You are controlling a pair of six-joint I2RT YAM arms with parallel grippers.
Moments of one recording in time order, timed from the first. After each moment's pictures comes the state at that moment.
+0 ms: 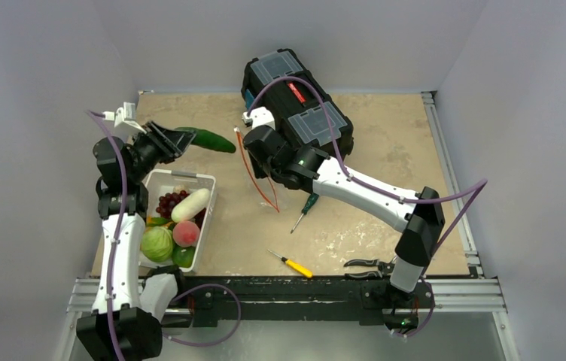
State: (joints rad) left arm 0.21 0.91 0.86 -0.06 0.58 -0.69; right arm 1.02 1.76 1.69 -0.59 0.45 0.39
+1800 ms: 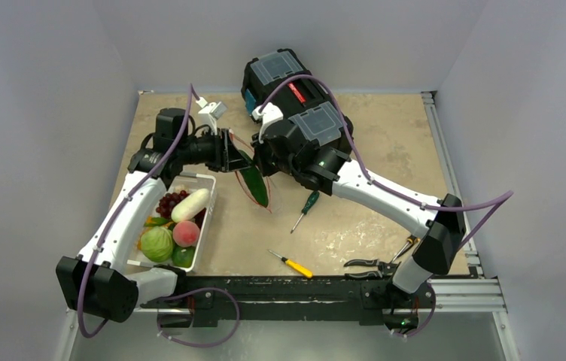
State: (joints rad) left arm -0.22 1.22 1.17 -0.55 0.74 -0.30; right arm 0.97 1.63 1.55 -0.42 0.21 0.31
